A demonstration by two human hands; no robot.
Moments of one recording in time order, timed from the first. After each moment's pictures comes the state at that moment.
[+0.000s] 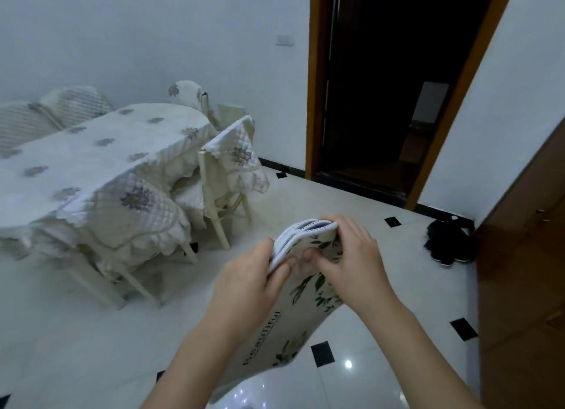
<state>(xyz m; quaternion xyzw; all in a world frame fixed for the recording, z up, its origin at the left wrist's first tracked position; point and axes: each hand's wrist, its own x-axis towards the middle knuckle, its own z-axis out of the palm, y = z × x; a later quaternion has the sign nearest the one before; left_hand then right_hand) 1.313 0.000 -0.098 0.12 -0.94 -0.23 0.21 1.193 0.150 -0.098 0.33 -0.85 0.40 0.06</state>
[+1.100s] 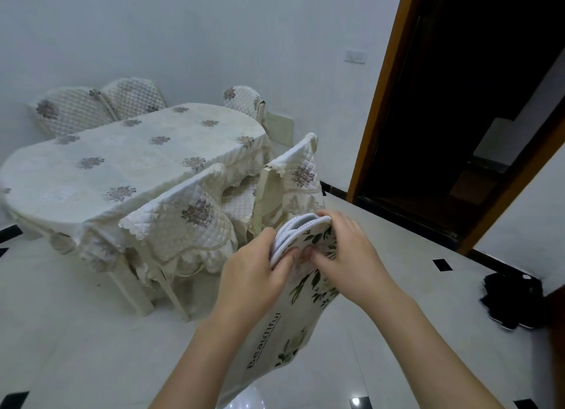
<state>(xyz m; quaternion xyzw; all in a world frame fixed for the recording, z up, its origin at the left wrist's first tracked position) 1.311 -0.260 -0.093 0.23 -0.89 -0.28 0.28 1.178 -0.137 -0.080 0.43 -0.84 0.34 -0.01</state>
